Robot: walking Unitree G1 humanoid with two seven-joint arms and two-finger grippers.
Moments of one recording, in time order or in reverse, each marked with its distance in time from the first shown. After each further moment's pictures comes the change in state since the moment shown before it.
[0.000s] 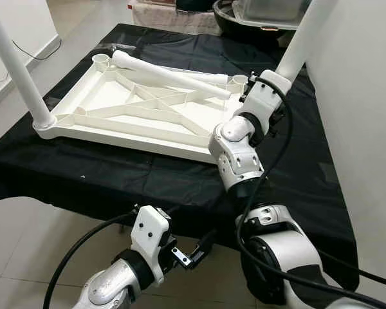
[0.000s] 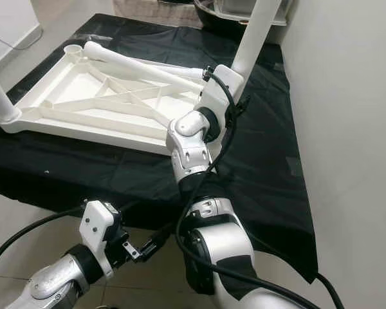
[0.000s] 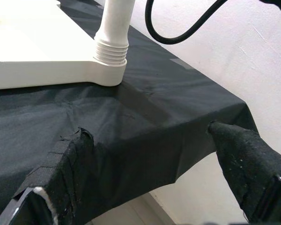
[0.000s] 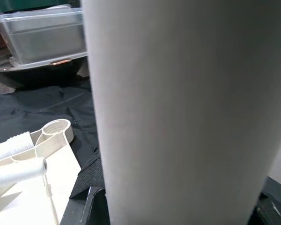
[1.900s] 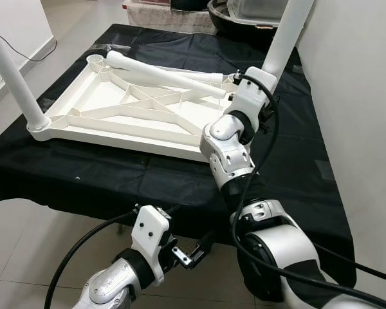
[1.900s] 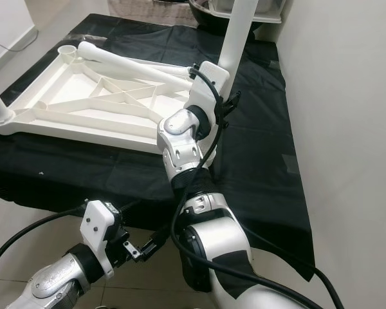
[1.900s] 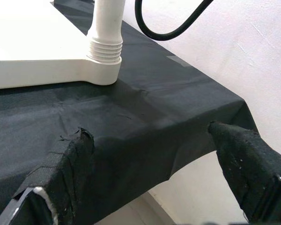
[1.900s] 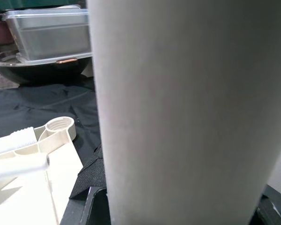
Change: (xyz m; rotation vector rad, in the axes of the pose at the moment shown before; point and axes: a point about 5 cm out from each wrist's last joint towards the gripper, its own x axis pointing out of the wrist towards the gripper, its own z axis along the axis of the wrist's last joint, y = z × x) left arm 0.002 0.000 -0.001 -0.003 -0.003 0.000; right arm -0.010 0.013 0.001 -0.053 -0.033 0.050
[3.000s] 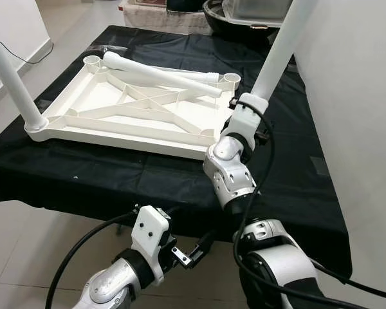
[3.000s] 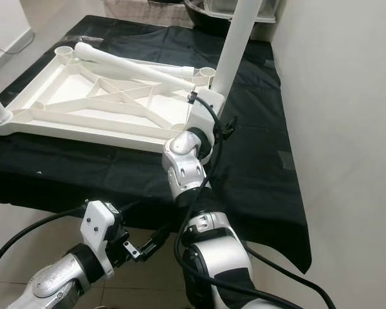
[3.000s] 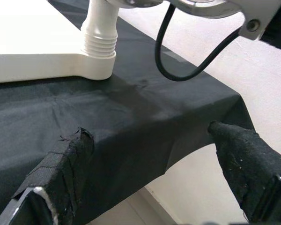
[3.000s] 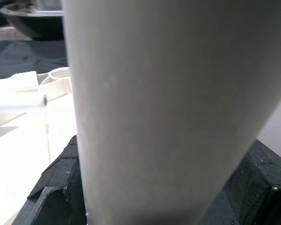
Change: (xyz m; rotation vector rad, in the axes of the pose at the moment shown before) left arm 0.001 0.003 -0.005 -0.003 0.013 0.004; right arm -0.008 -0.011 -0.041 -0.048 0.098 0.145
